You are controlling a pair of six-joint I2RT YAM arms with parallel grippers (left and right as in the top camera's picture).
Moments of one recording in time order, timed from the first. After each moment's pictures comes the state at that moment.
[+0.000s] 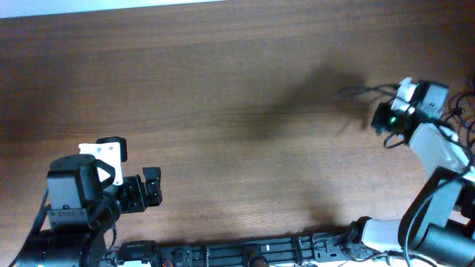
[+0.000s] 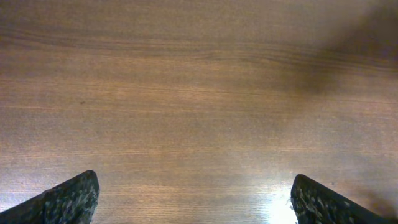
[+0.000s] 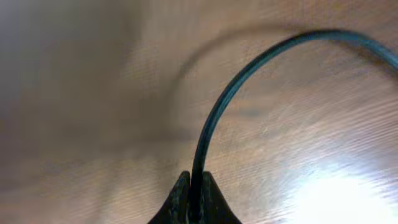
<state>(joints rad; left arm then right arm) -0.03 0.75 1.14 -1.34 0.12 -0.11 -0.47 1.53 0.81 -0.33 -0.17 0.00</state>
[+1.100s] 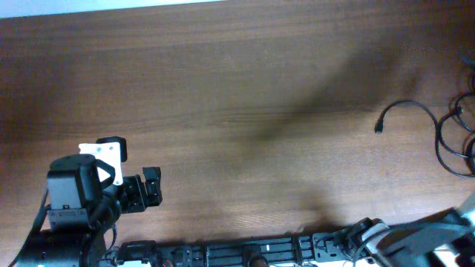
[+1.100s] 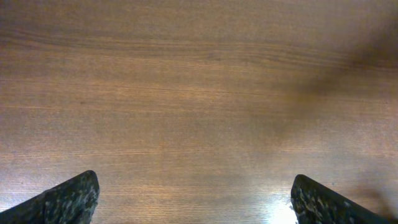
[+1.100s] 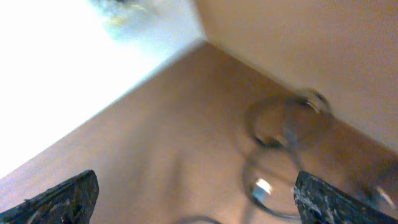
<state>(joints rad) -0.03 0.75 1.14 -1.34 0.12 -0.11 -1.02 1.32 1.02 -0.15 -0.57 0.06</state>
